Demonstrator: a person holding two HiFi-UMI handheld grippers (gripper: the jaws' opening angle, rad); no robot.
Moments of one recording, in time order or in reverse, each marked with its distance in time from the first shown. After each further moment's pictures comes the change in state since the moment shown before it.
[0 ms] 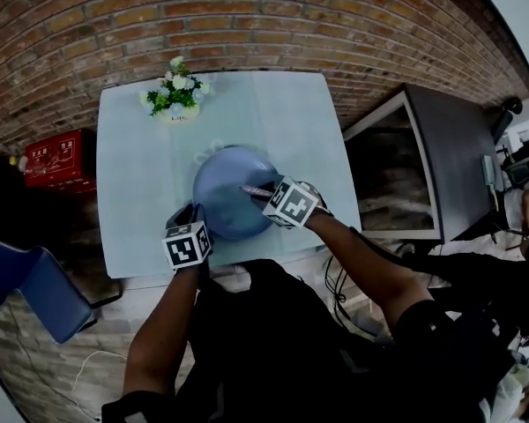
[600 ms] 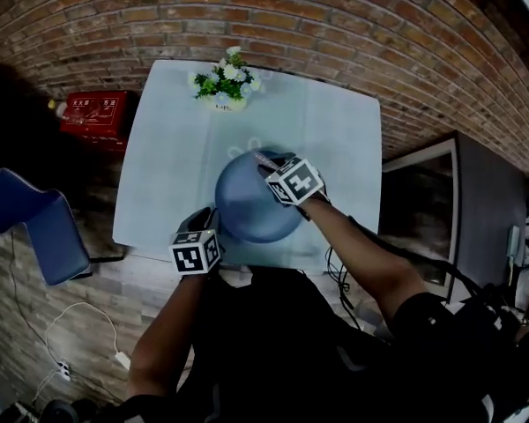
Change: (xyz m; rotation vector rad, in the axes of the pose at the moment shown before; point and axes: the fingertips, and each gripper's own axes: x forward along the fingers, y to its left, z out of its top) left arm -0.026 -0.002 -0.016 -0.143 -0.067 0.087; right arm 0.040 -0.062 0.076 0.072 -0.125 0.015
